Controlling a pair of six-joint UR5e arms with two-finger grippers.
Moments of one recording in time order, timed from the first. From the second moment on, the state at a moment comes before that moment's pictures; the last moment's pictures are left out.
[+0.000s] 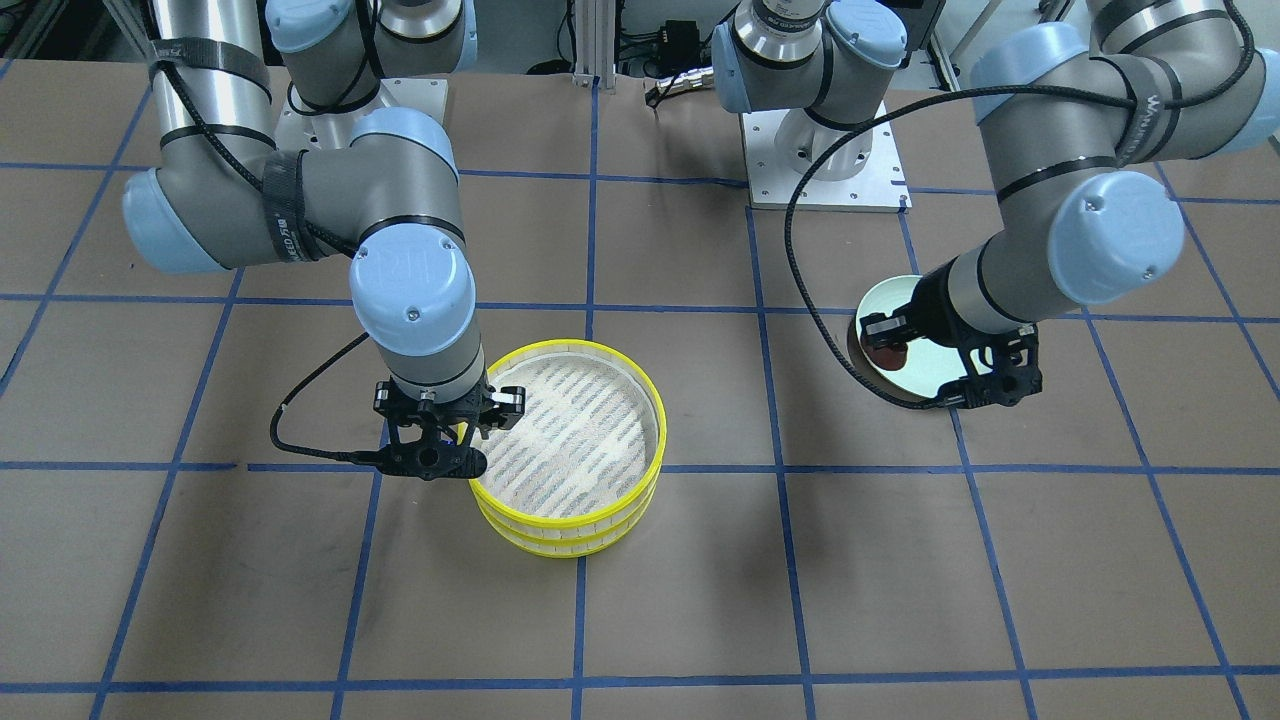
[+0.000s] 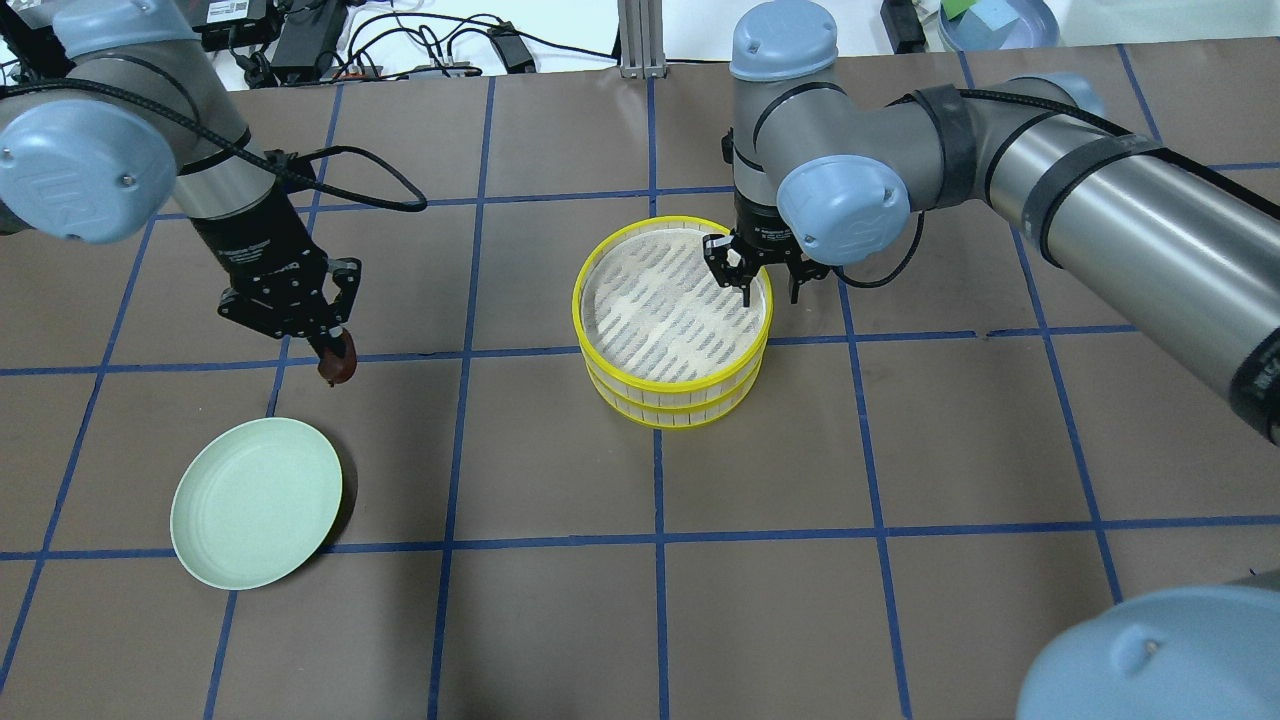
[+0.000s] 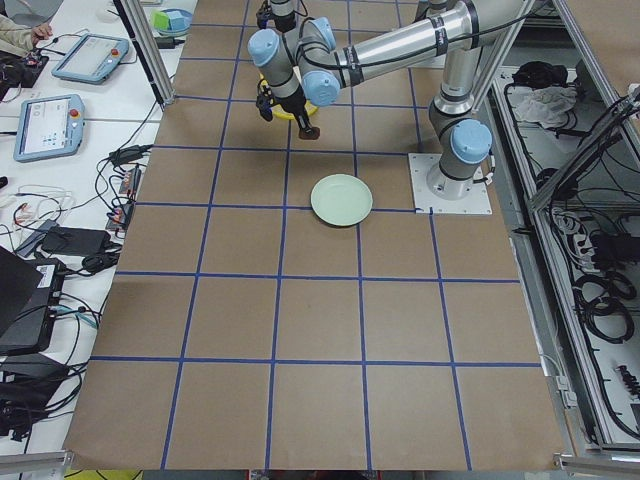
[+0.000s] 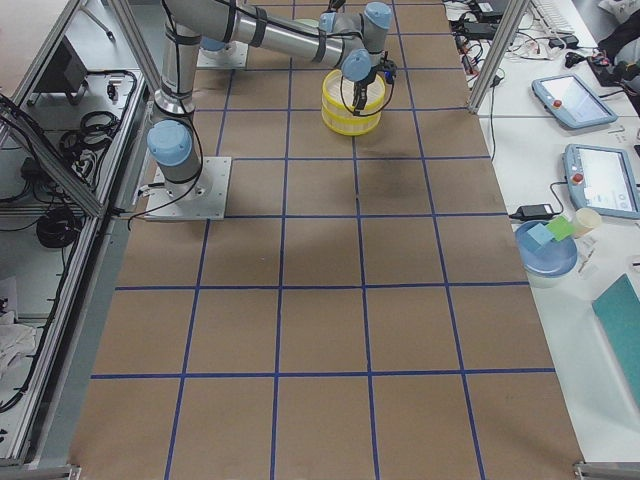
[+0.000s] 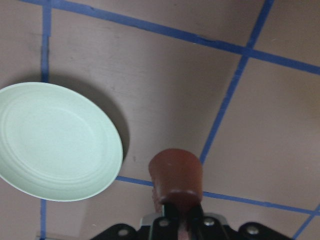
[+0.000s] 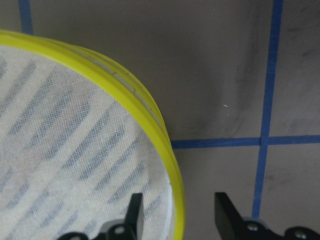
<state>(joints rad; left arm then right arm) -1.44 -1.75 -1.66 -1.62 1.53 -0.12 1.78 -1.18 1.59 -1.88 -1.62 0.22</state>
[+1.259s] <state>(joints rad) -1.72 -1.81 -1.61 -1.28 1.10 -0.42 1.73 -1.58 1.43 -1.45 -1.60 0.14</state>
